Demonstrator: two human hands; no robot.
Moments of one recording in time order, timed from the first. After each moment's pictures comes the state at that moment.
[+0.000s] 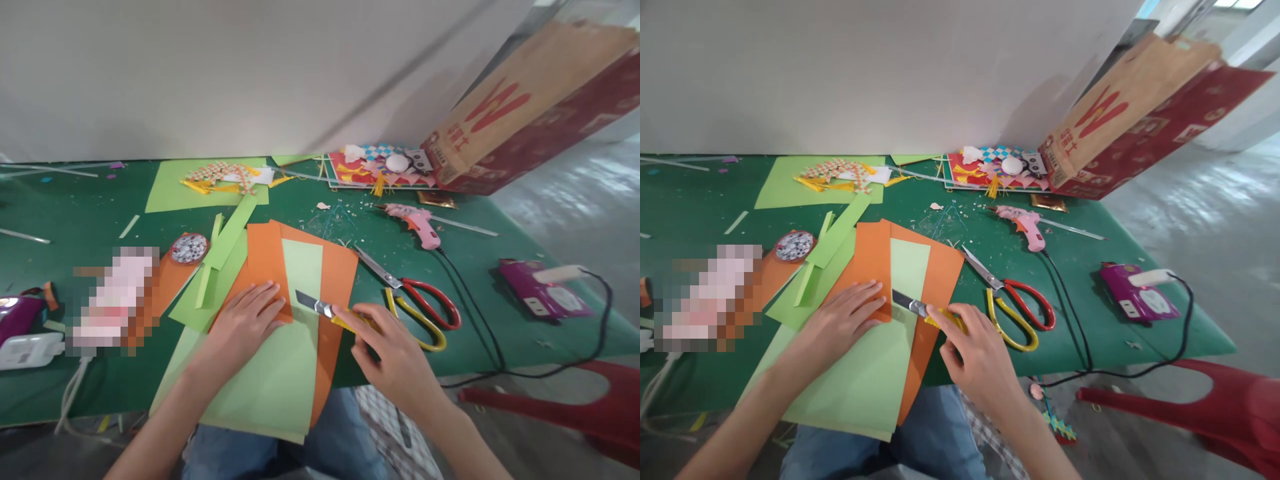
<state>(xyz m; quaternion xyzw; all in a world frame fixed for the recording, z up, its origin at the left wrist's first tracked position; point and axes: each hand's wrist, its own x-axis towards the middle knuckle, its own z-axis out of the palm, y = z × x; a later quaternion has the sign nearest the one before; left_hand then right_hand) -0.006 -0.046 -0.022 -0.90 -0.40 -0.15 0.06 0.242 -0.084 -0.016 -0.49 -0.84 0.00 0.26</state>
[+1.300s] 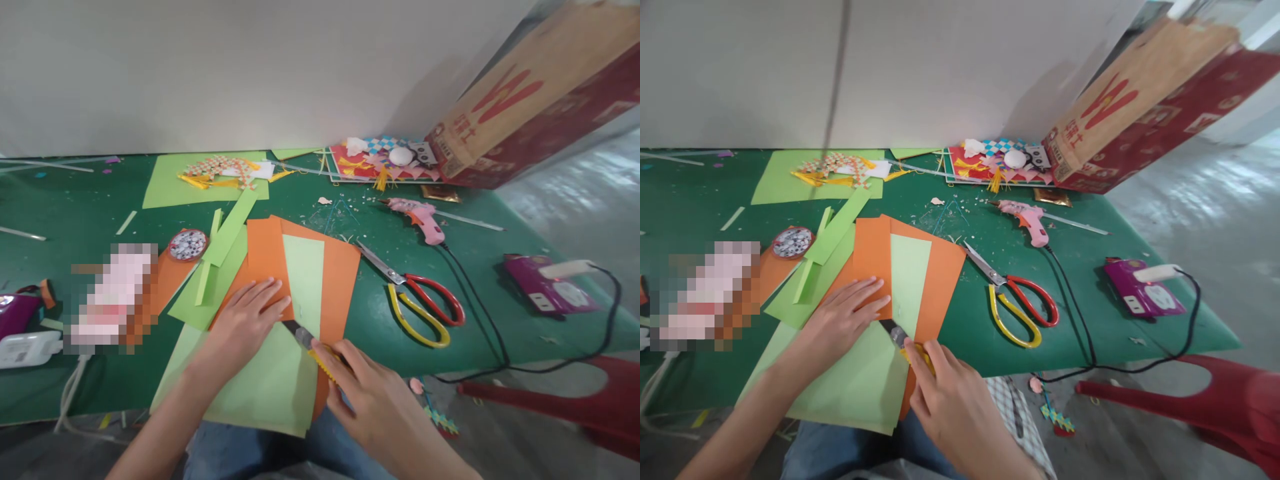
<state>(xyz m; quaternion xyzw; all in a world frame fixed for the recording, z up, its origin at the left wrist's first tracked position) -0.005 -0.049 -0.021 -0.90 -0.41 -0.14 0.02 0.207 -0.122 -0.007 -0.48 -0.86 0.07 0.13</state>
